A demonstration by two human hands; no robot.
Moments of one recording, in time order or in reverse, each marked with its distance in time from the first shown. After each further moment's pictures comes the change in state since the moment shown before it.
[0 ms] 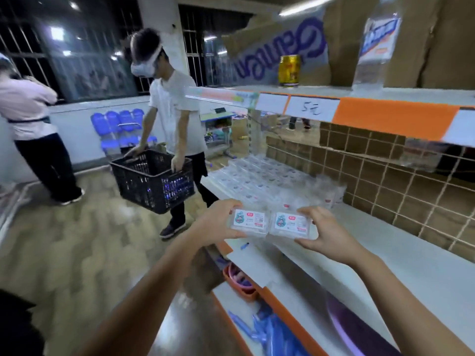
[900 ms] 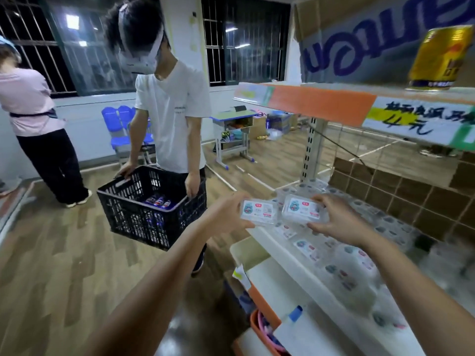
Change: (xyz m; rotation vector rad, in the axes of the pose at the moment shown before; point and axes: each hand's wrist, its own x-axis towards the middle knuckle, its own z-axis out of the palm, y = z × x) left_hand 0.215 -0.259 -0.076 0.039 0.022 -0.122; right_hand 0.335 -0.011 0.096 -0.059 -0.069 0.136
